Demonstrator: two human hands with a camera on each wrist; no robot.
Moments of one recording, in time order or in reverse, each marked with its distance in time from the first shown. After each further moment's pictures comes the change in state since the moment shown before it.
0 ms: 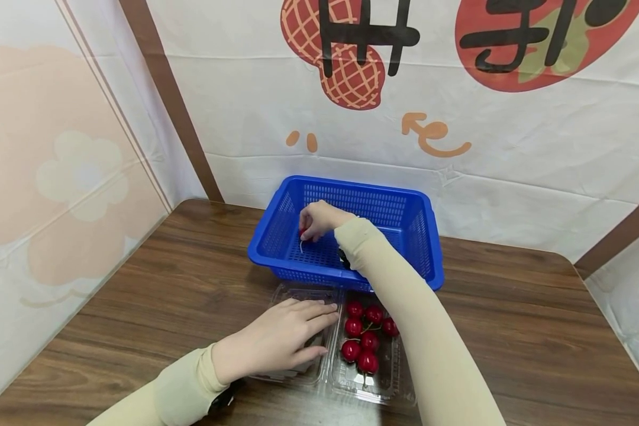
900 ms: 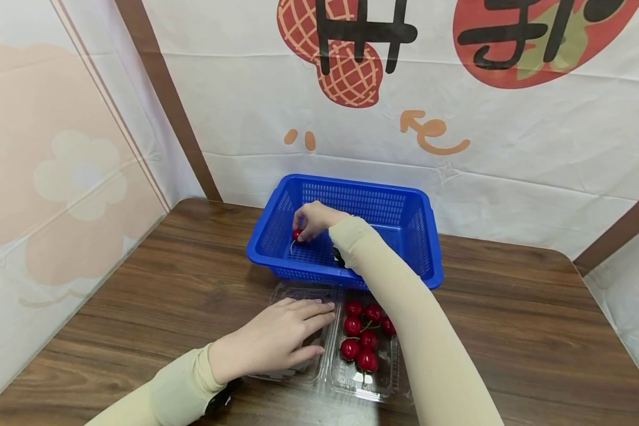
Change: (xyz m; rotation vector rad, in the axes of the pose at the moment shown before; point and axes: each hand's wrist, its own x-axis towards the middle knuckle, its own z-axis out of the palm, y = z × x) left_hand -0.002 -0.001 0.002 0.005 0.008 0.008; right_hand 0.005 -0.003 0.001 0.081 -0.041 -0.010
